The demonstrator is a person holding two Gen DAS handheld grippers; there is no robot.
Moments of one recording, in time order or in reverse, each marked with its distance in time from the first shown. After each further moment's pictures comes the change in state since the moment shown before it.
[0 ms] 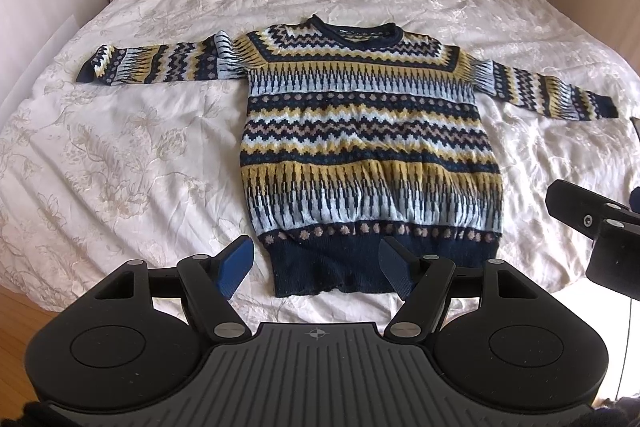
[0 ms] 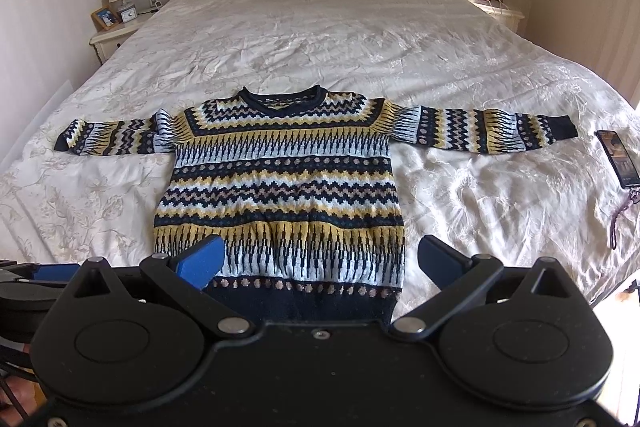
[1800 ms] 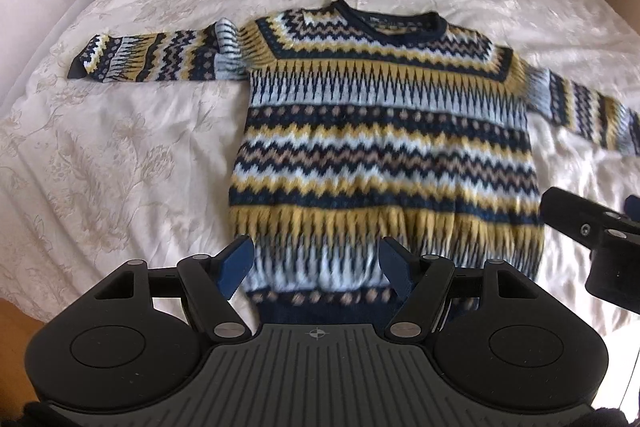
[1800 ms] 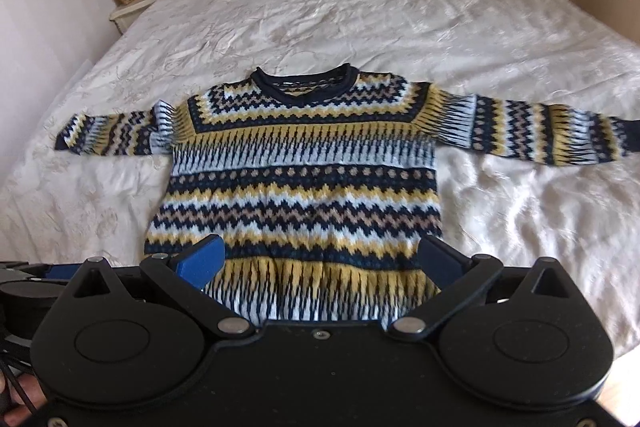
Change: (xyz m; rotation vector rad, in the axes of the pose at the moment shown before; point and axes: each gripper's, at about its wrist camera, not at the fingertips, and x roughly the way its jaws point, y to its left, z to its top) left arm 0.085 -0.022 0.087 -0.079 0.108 0.103; right arm 0.120 -0.027 0.069 -0.014 0.132 0.156
